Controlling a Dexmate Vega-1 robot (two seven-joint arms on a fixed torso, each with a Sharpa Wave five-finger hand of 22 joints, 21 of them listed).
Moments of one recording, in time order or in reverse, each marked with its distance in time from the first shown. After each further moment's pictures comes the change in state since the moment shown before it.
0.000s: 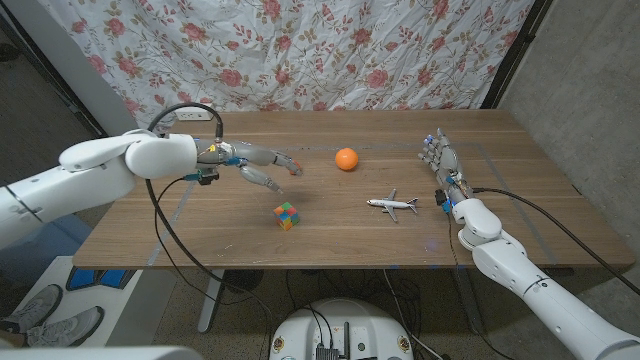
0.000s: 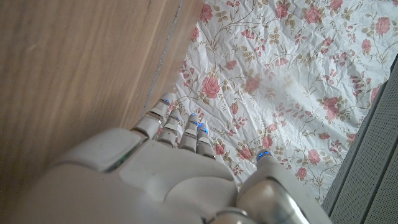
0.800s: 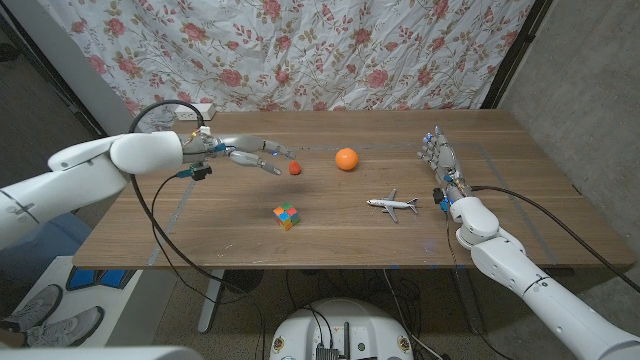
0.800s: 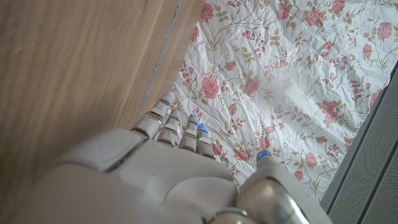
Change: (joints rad) left arm -0.004 -0.032 -0.029 0.132 -0.237 -0.044 0.021; left_hand -0.110 0.046 0.000 0.000 0.000 0.009 0.005 0.000 0.000 0.002 0.022 0.010 0.000 -0.005 -0.005 0.000 0.000 0.000 0.000 0.000 0.000; right arm -0.006 -0.005 -0.008 -0.047 -0.032 -0.038 -0.050; right_hand 0.000 0.000 -0.004 0.004 0.007 0.000 0.000 0.000 0.000 0.000 0.000 0.000 0.000 0.000 0.000 0.000 -0.002 0.000 0.000 0.000 0.000
